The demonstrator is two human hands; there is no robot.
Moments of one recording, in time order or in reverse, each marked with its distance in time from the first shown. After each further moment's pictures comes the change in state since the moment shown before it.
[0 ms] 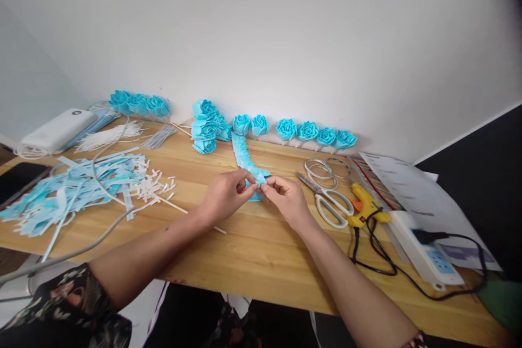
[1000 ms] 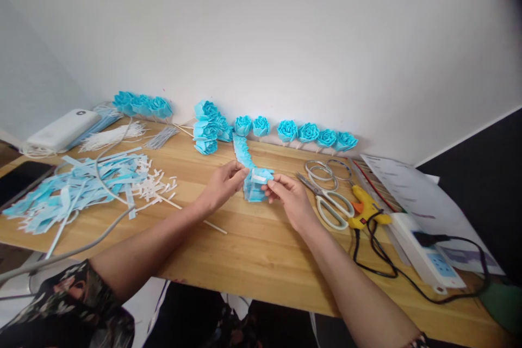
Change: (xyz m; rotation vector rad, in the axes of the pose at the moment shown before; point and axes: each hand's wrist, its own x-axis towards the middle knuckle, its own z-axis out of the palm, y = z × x) left_hand 0.012 -0.001 -0.009 -0.510 -0.083 -0.327; right_hand 0.001 -0.006 -0.001 0.330 0.030 0.178
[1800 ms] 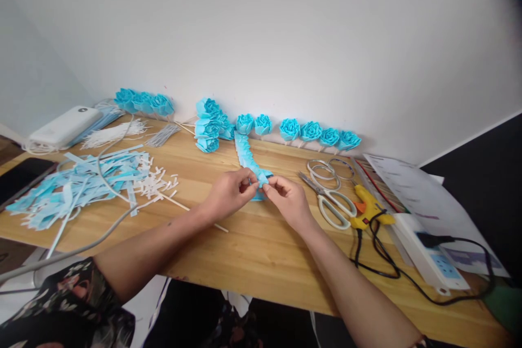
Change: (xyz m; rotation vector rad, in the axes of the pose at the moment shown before) left_hand -0.009 -0.006 0.008 0.386 -0.011 0.282; right_hand -0.003 0.006 0.002 -0.382 -0.019 -0.195
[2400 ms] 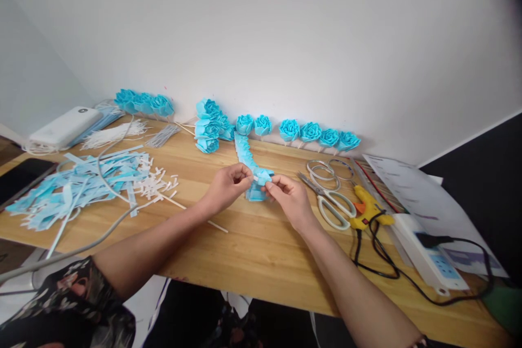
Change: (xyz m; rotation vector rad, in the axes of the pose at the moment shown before) left_hand 0.009 0.003 -0.005 -0.415 0.027 -0.186; right_hand 0.003 0.000 -0.002 0.162 0.033 0.102
